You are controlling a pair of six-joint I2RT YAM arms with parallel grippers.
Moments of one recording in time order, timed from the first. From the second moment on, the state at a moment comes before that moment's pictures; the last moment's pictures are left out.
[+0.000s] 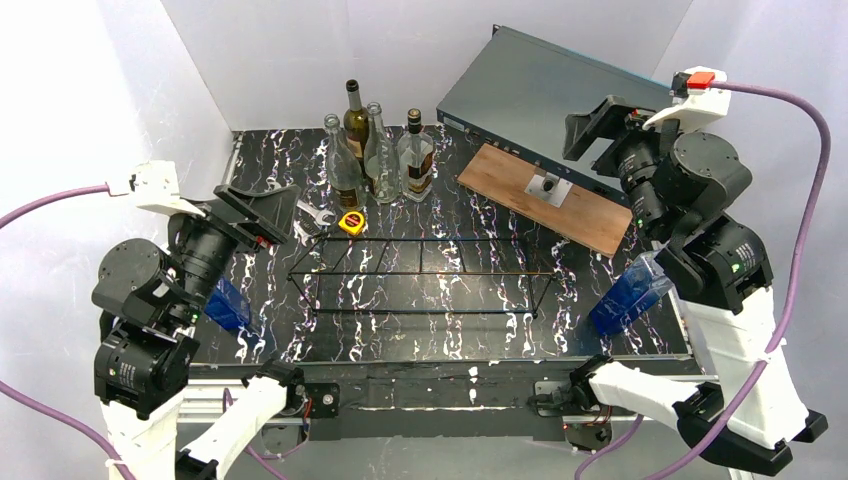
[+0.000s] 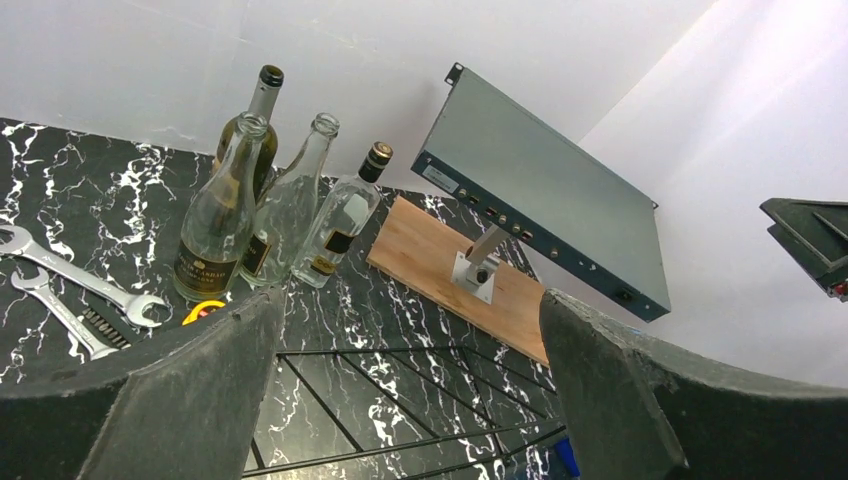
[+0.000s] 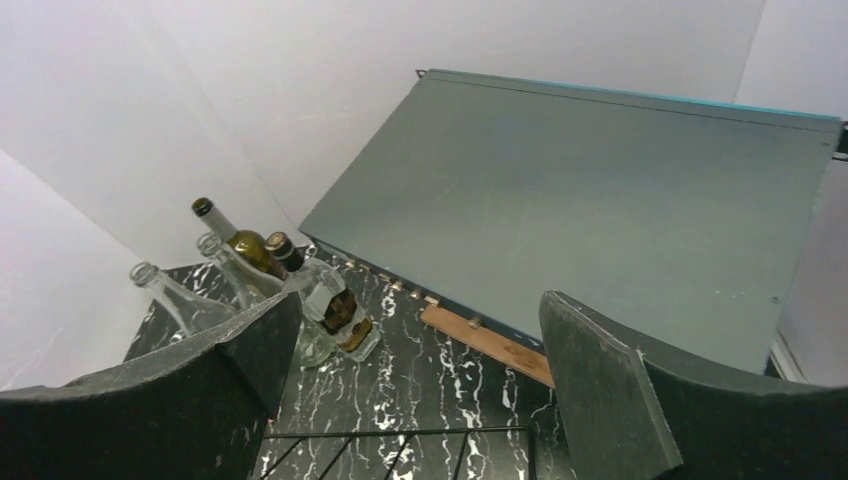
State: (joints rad) left arm -0.32 0.70 1.51 -0.75 -0.04 -0.51; right arm 0.61 1.04 1.76 -0.68 0.51 0.28
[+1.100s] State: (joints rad) left arm -0.32 0.97 1.58 -1.16 -0.66 -0.30; right arm 0.61 0.98 1.57 -0.58 0.44 0.21
